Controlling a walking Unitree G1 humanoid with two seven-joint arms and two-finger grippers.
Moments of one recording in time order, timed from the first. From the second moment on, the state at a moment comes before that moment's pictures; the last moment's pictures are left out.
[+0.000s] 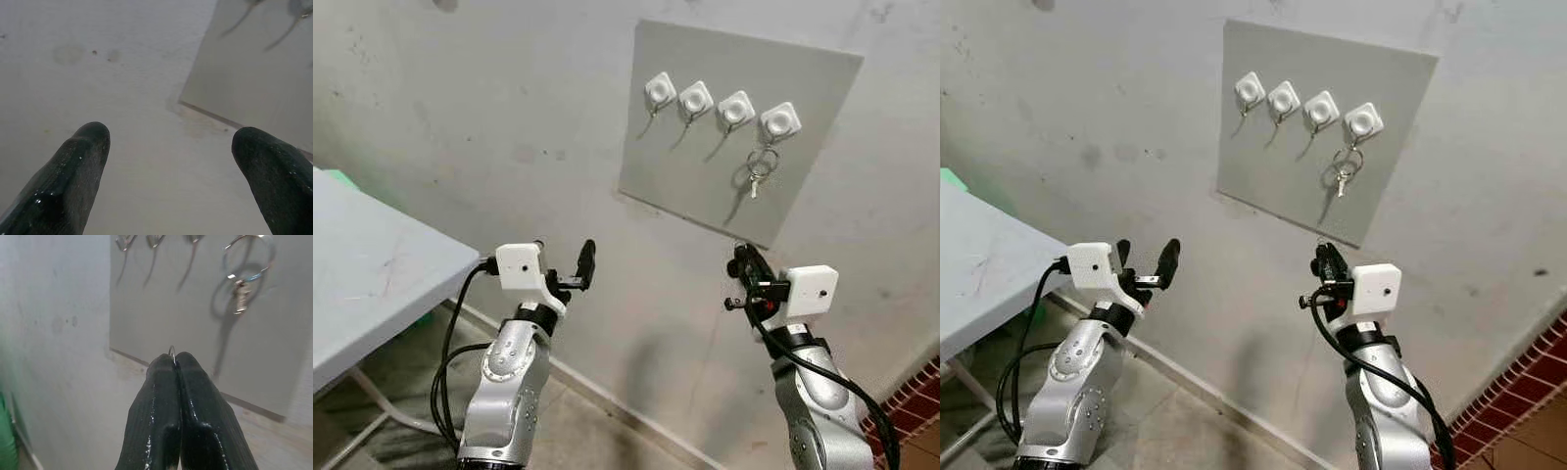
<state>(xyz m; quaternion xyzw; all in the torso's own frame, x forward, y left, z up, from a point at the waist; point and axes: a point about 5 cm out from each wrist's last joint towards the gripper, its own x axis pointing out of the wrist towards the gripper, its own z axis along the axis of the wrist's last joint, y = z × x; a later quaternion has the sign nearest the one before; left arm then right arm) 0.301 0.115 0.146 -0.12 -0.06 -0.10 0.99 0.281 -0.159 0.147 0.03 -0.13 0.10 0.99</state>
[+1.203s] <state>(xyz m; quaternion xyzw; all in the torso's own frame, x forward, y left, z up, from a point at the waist) 0.302 0.112 0.144 -0.13 -0.05 -0.08 0.99 0.280 -0.158 0.146 0.03 -0.13 0.10 0.99</state>
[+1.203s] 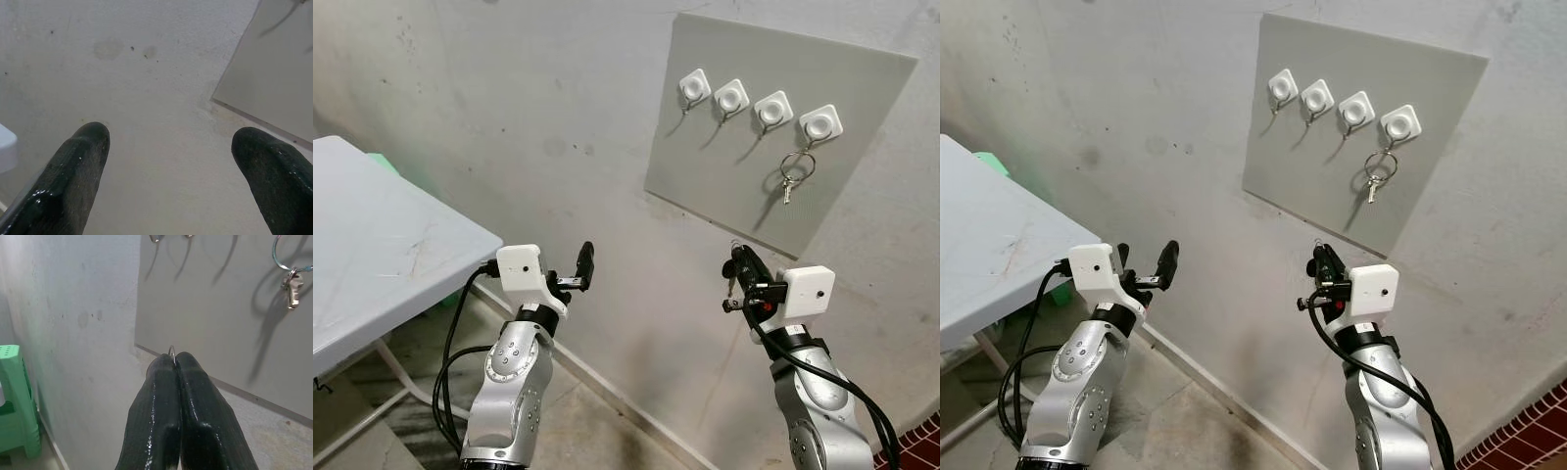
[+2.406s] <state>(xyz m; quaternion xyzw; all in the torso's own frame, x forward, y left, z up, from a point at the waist) 0.308 0.056 0.219 -0.08 -0.14 -0.32 0.93 0.368 -0.165 0.240 0.04 -0.24 0.12 0.96</state>
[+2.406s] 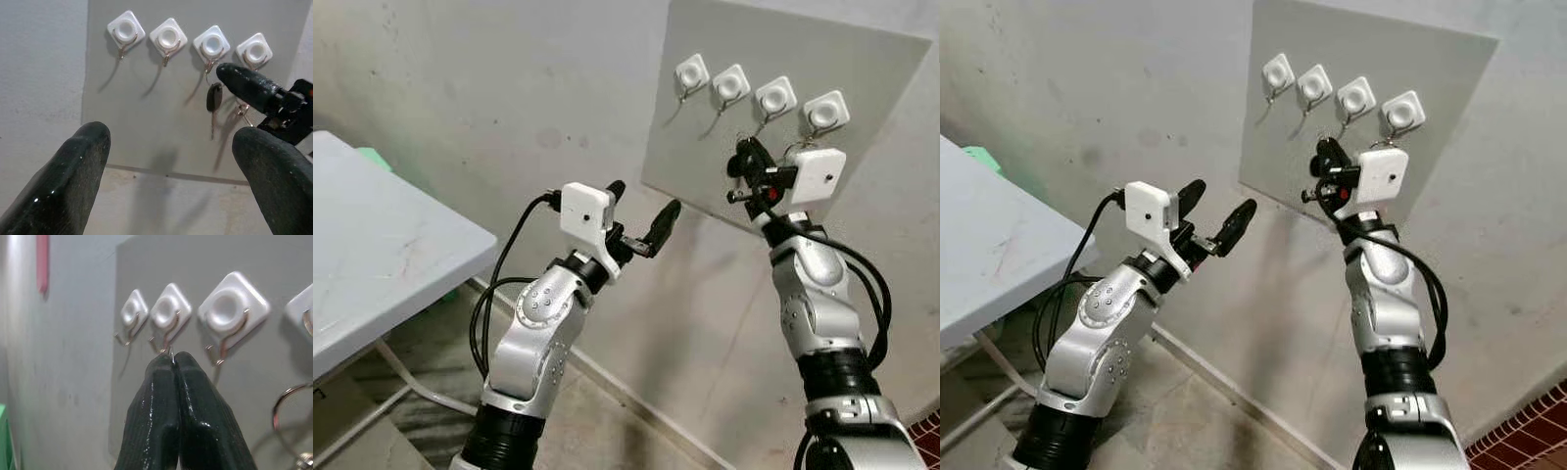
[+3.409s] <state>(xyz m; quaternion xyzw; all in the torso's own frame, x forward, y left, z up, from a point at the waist) 0.299 0.049 0.227 -0.09 -0.15 -0.33 0.93 0.384 -0.175 0.251 0.13 -0.25 0.11 0.95</state>
